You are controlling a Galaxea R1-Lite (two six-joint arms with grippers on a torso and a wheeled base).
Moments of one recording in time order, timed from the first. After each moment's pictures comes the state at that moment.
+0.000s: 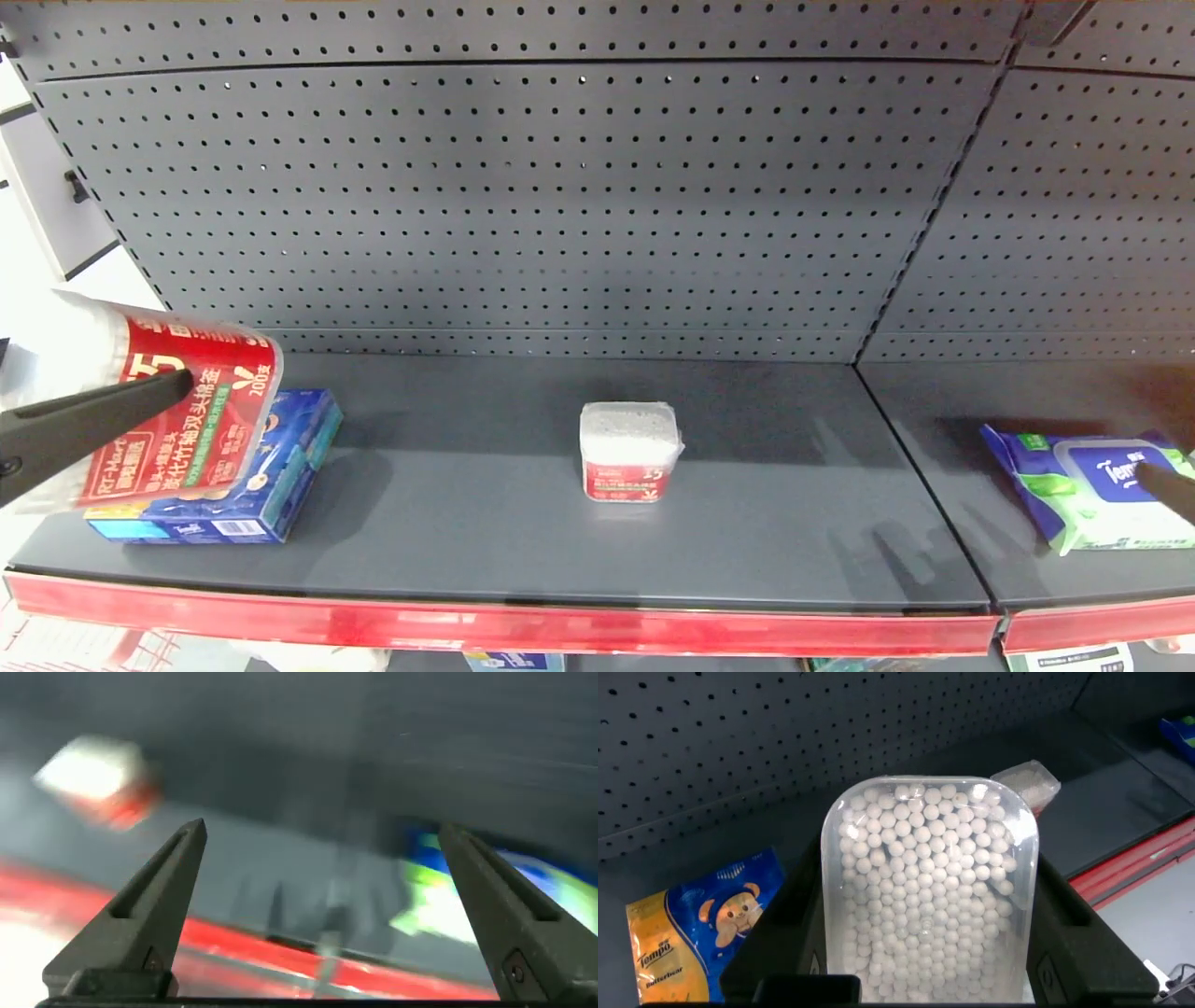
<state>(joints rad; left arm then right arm) -0.25 0.91 -0.82 0.10 -0.22 0.08 0.16 0.77 -0.57 0.00 0.12 -0.07</state>
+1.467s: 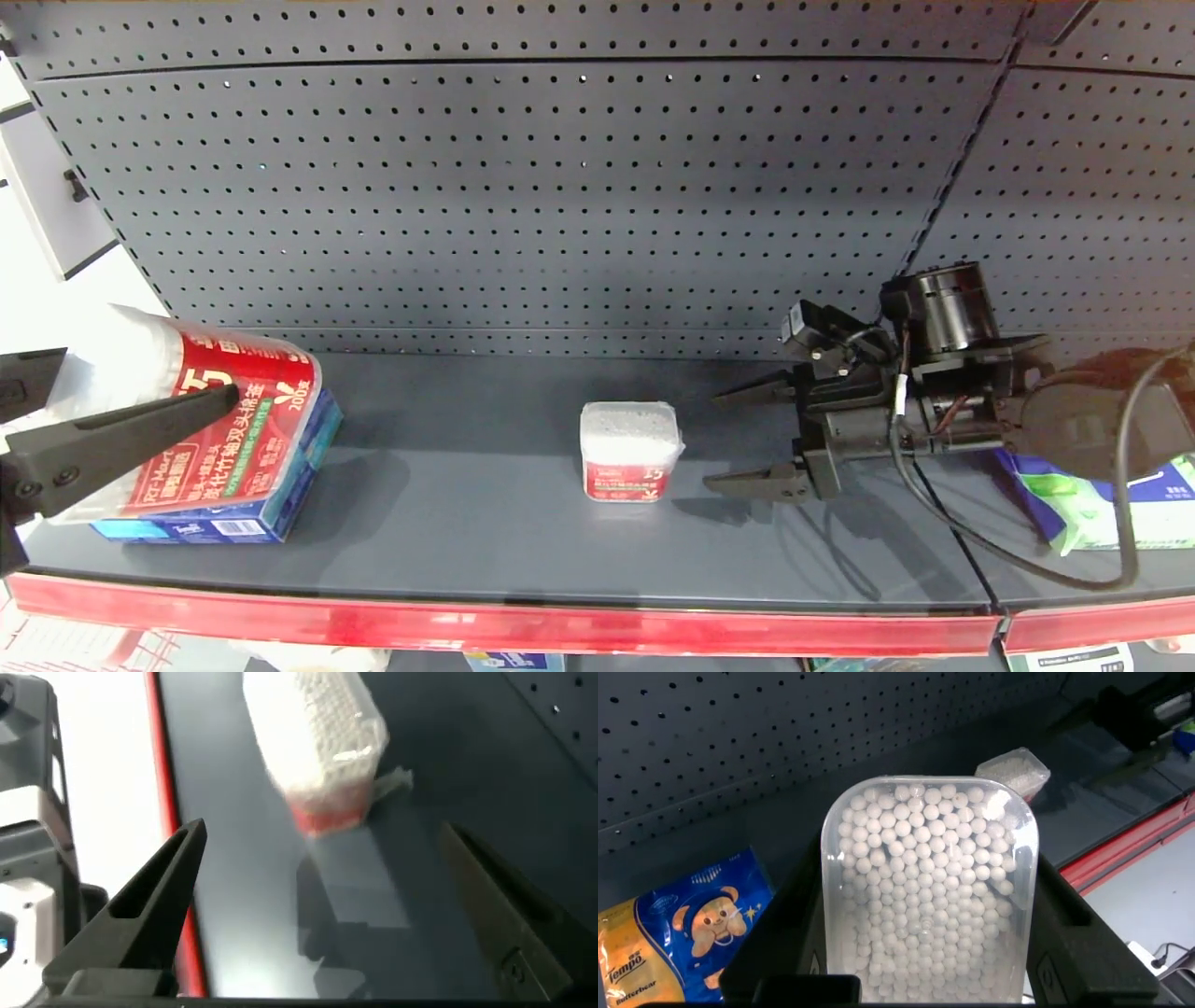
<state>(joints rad) -0.30 0.95 -0.80 0.08 -0.22 0.09 0.37 1.82 -0.95 -0.22 0.76 -0.53</state>
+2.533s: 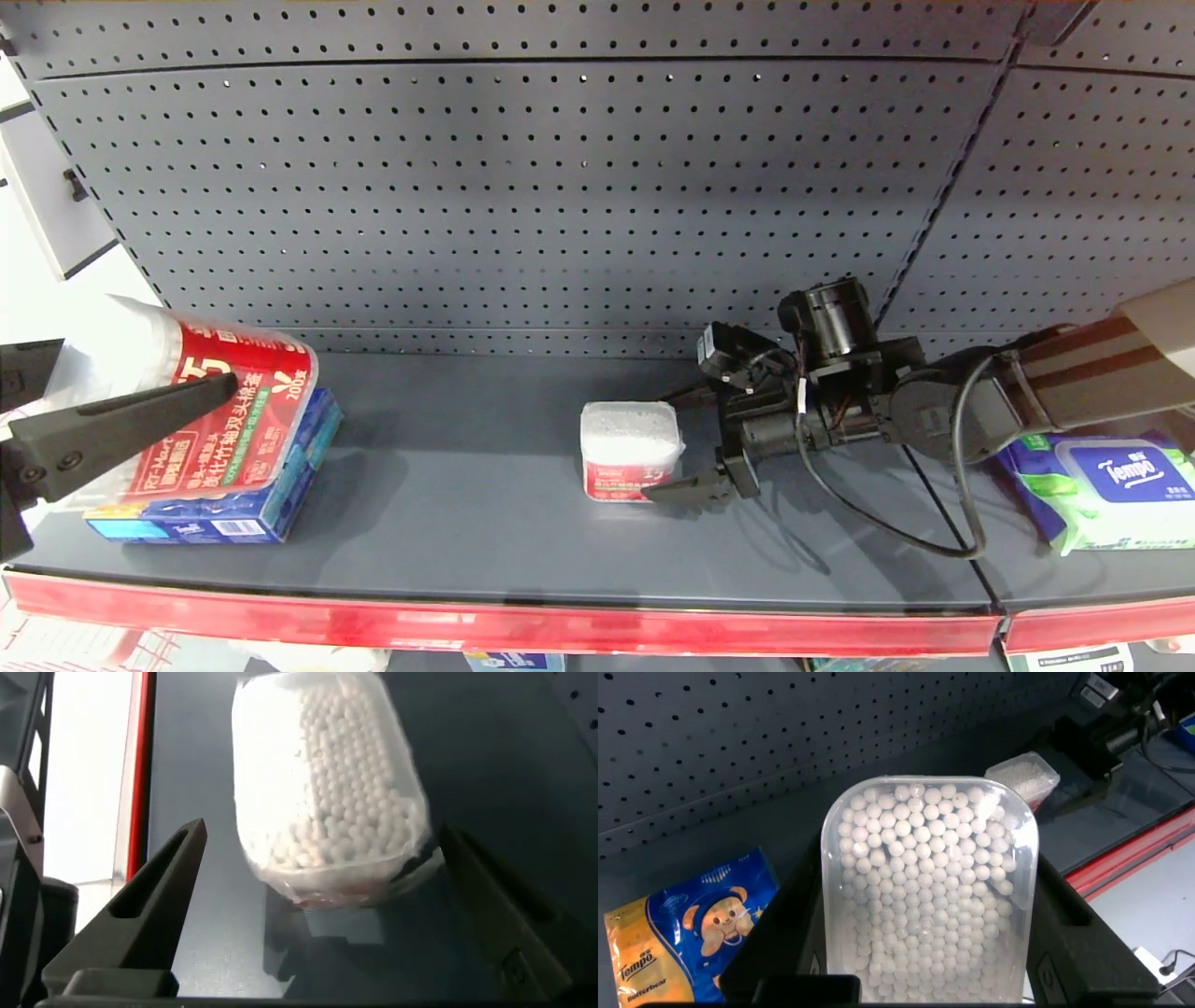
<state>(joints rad) -0.29 0.96 -0.81 0.08 -0.20 0.09 0.46 2.01 -1.12 -0.22 0.78 -0.61</state>
